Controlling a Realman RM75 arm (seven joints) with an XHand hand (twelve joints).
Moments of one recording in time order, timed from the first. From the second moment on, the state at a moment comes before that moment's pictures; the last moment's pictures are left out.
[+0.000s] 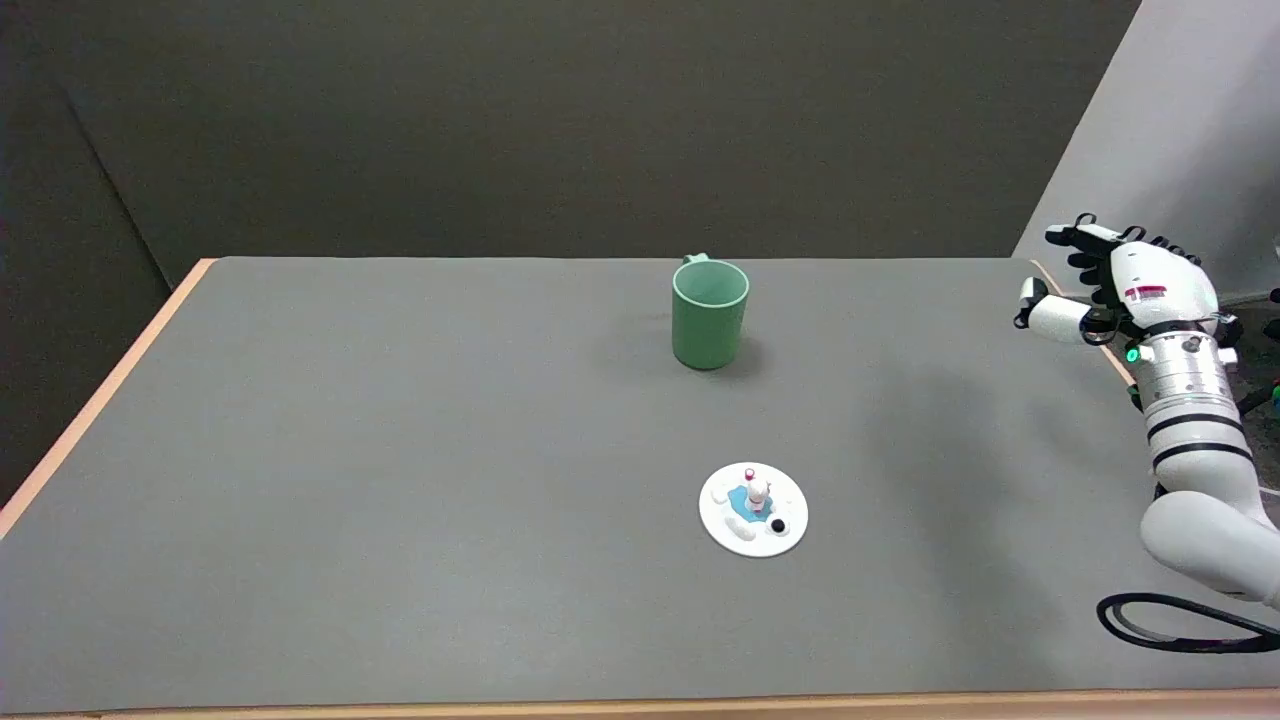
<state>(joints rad) -0.14 -0.62 1.26 -1.21 -1.50 0.93 -0.19</state>
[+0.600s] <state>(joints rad) -0.17 -0.62 1.27 -1.23 -1.52 0.94 -0.15</state>
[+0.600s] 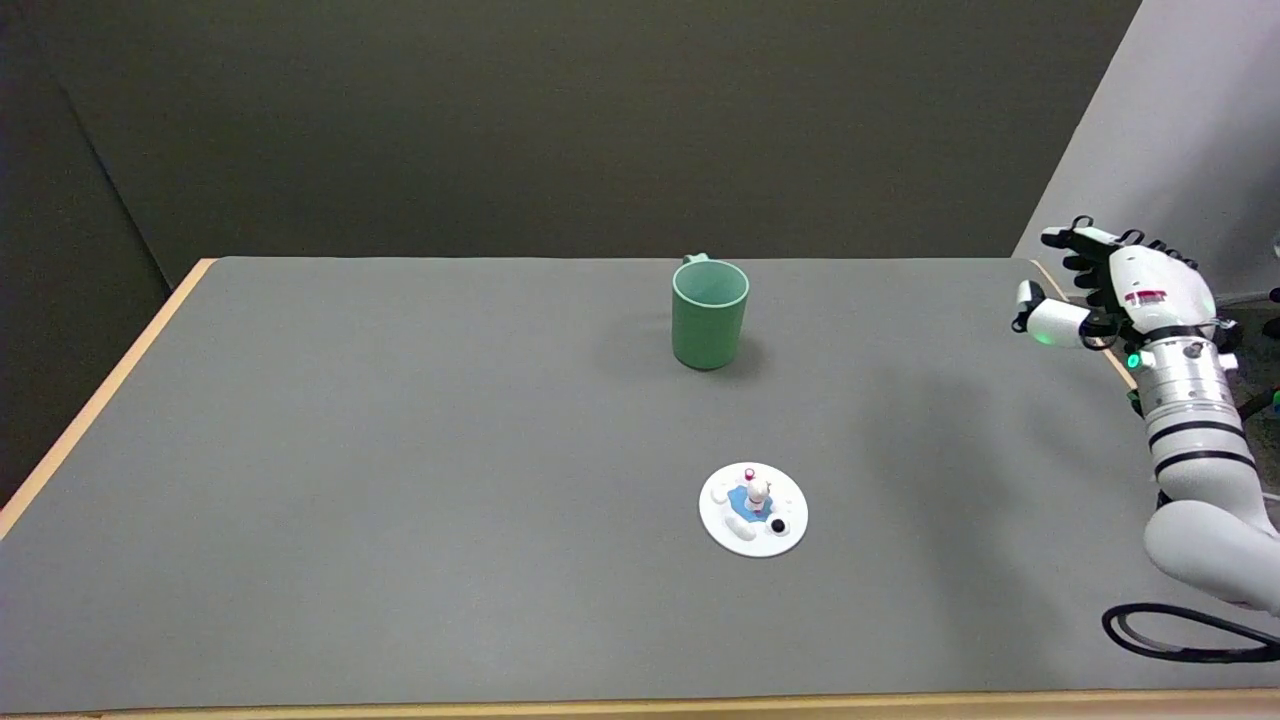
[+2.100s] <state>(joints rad) -0.33 -0.61 1.12 -1.70 -1.78 0.75 -0.03</state>
